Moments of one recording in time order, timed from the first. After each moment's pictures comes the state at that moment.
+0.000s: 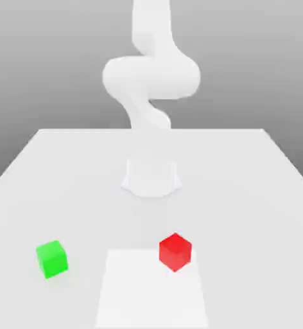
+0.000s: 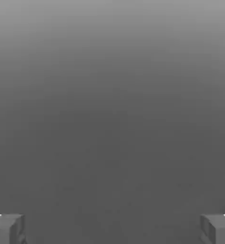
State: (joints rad) arm 0.03 -0.74 -0.01 -2.36 -0.01 2.35 0.75
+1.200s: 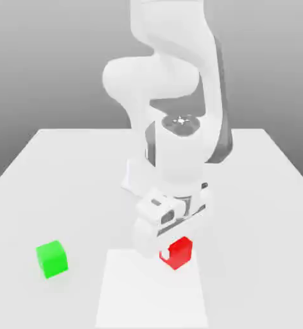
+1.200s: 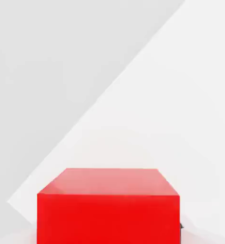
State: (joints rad) arm 0.19 0.06 -0.04 -2.89 0.02 2.95 0.20
